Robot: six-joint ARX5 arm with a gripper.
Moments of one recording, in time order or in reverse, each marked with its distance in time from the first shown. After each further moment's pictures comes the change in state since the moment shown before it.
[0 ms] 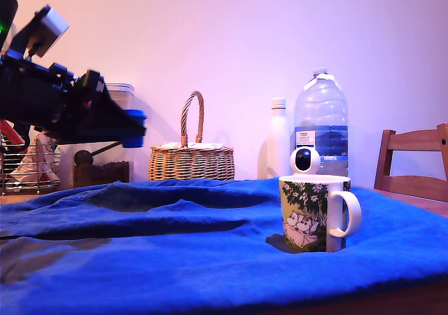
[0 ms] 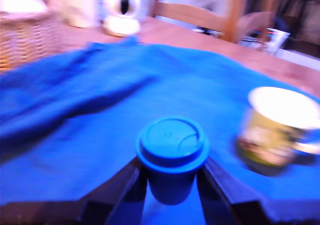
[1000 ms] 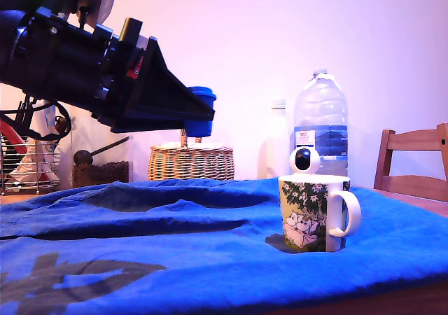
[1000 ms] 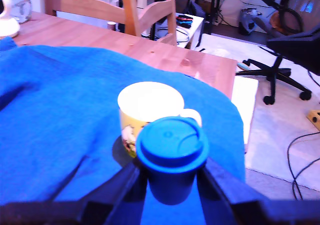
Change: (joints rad) arm -0.299 -0.089 -0.023 -0.066 -0.053 -0.024
